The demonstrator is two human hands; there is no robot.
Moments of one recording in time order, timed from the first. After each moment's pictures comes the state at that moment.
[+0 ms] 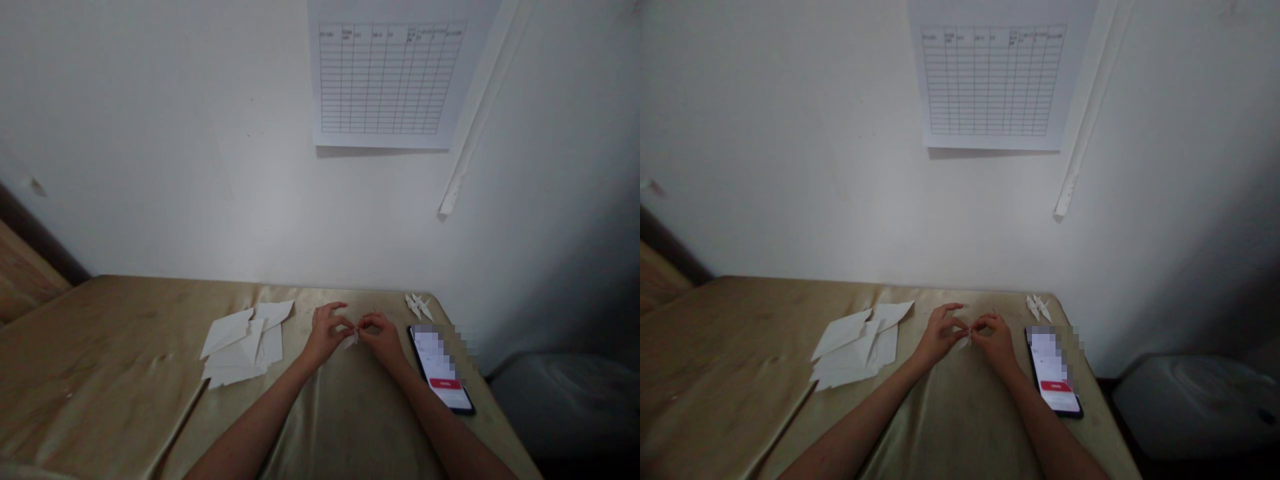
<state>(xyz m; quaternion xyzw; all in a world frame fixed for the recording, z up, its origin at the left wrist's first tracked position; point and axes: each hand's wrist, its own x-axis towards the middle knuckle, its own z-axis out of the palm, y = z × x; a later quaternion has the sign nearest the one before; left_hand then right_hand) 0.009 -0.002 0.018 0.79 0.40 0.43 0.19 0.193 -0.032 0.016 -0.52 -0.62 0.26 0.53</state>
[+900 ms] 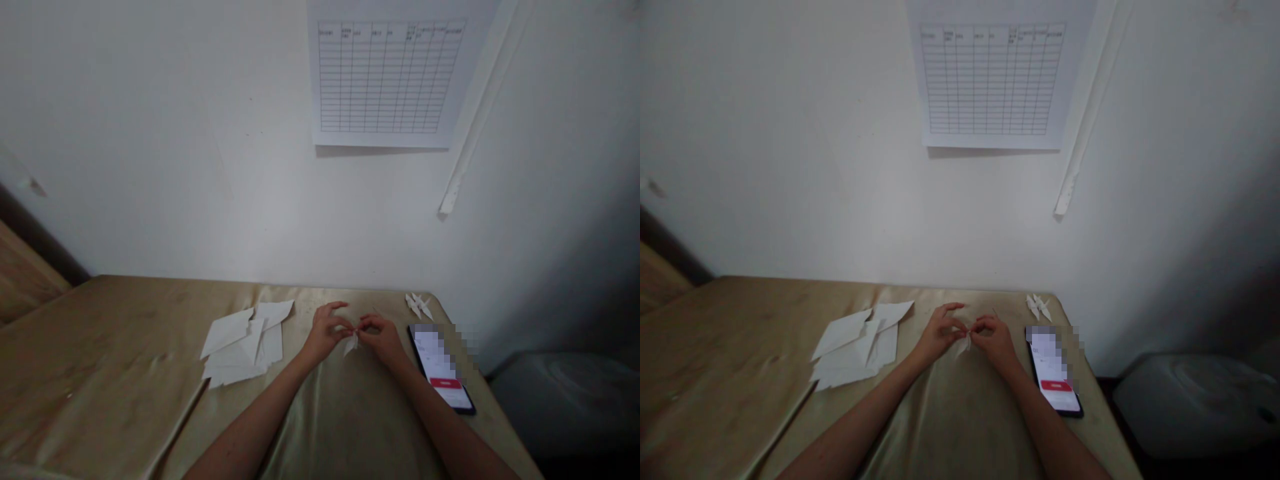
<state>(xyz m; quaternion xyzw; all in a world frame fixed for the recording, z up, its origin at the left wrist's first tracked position) 0.004 0.004 0.016 0.79 0.38 0.42 0.23 0.195 -0.031 0.015 -0.53 -0.60 0.32 0.50</state>
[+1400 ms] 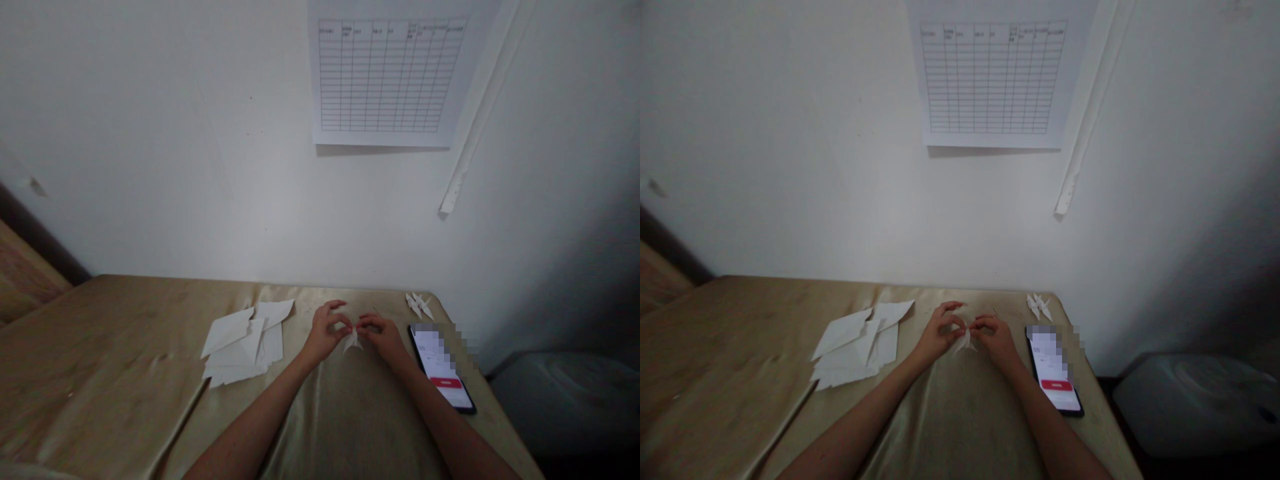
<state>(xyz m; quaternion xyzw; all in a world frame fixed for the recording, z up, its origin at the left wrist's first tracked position) 0.006 -0.001 0.020 0.77 0.39 0.44 0.26 0.199 -0.032 0.020 -0.50 -0.61 0.34 0.50</state>
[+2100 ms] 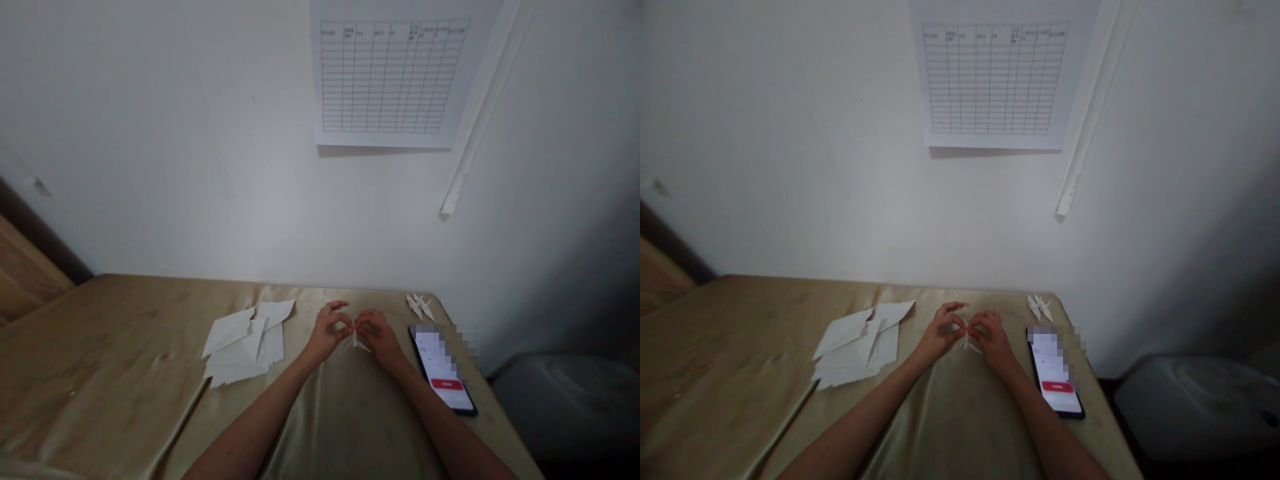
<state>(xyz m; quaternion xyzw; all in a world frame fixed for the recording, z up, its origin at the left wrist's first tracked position) 0.008 -0.001 0.019 0.75 0.38 0.45 0.30 0.193 -0.031 0.020 -0.43 -0.68 0.27 0.52</state>
